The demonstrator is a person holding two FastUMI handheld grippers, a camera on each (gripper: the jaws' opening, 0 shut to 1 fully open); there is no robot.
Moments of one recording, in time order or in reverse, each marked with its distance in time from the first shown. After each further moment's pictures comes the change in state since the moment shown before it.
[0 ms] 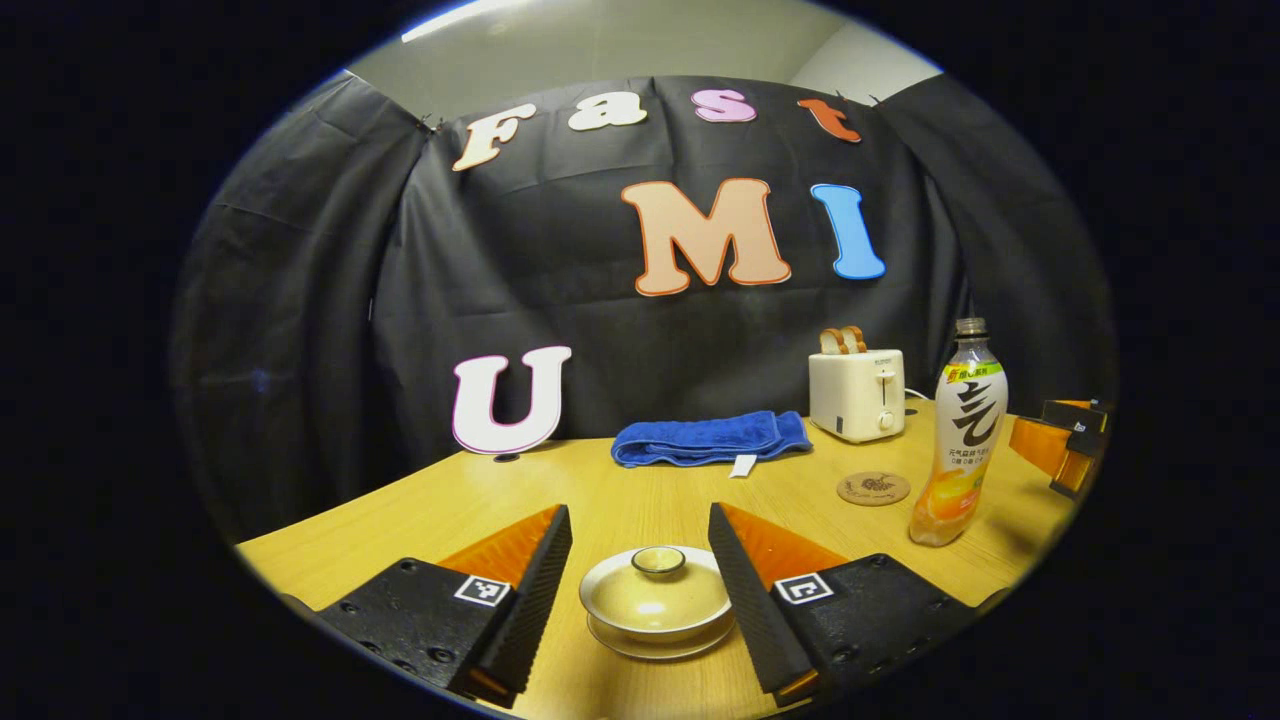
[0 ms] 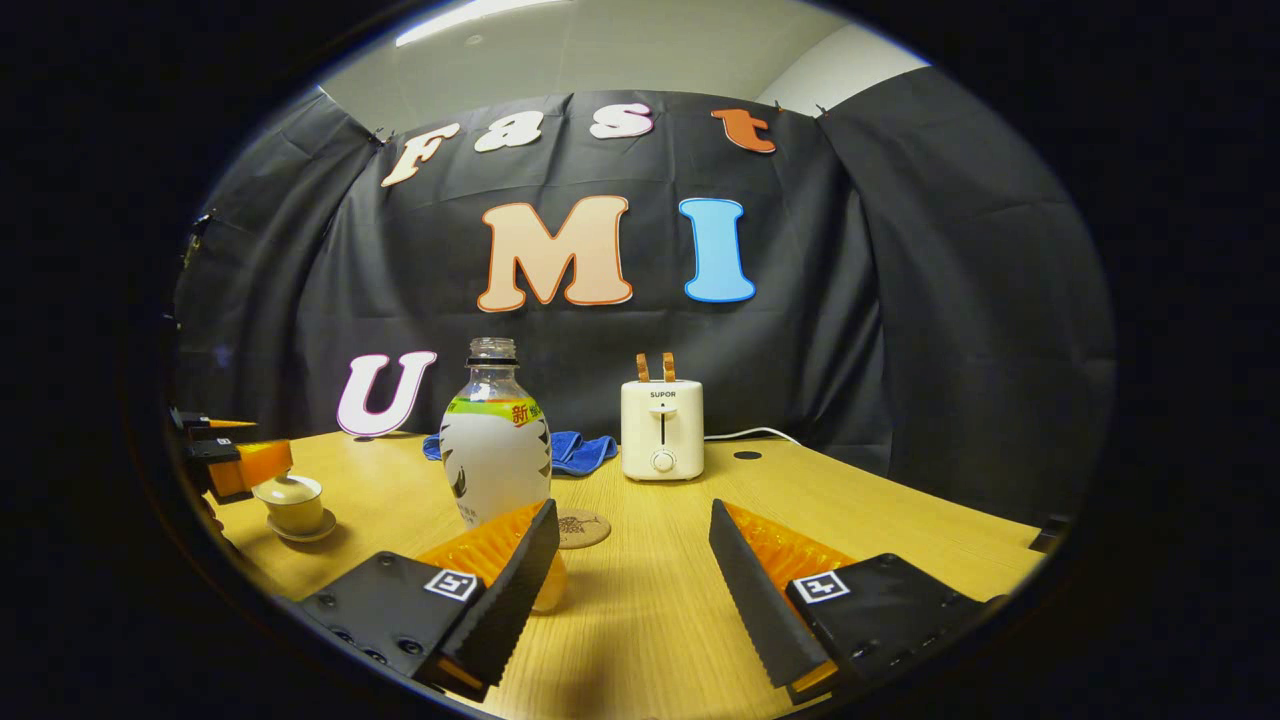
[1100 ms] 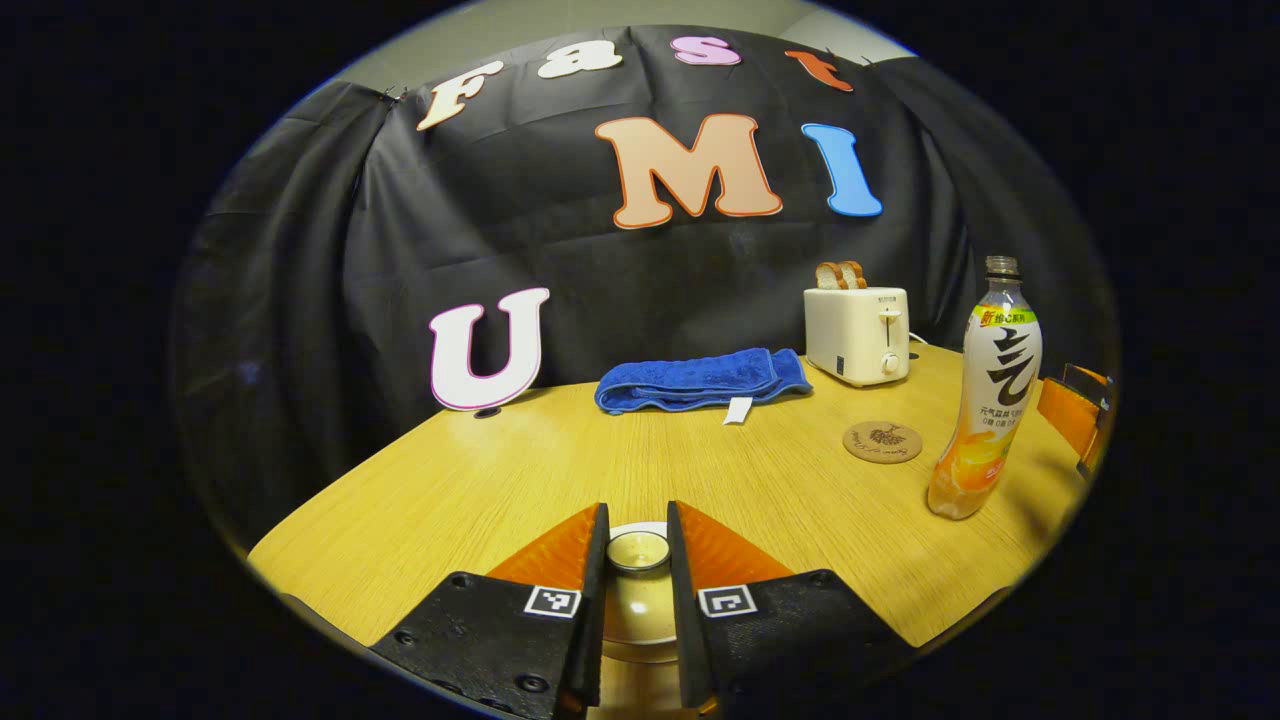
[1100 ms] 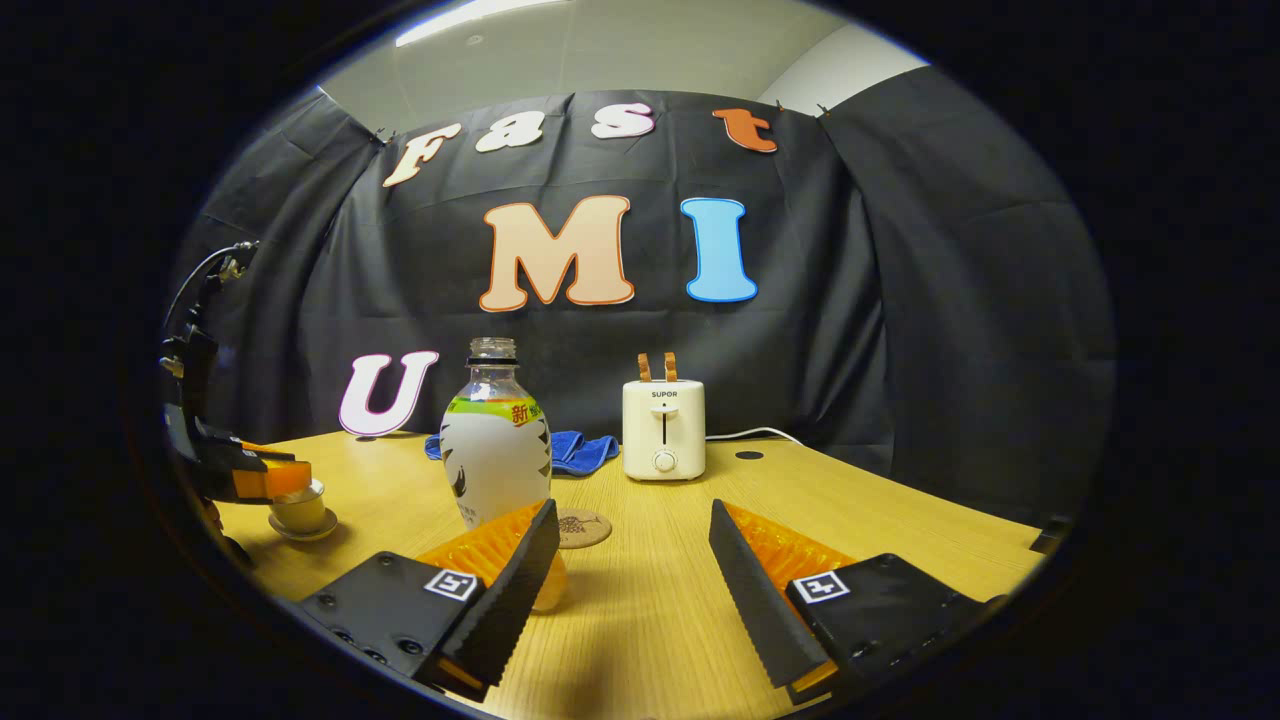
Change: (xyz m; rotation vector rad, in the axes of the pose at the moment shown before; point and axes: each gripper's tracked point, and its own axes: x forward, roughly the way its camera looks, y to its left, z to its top) left arm 0.023 -0.006 -0.032 0.024 0.174 -0.020; right arm 0.000 0.001 -0.001 0.001 0.002 0.010
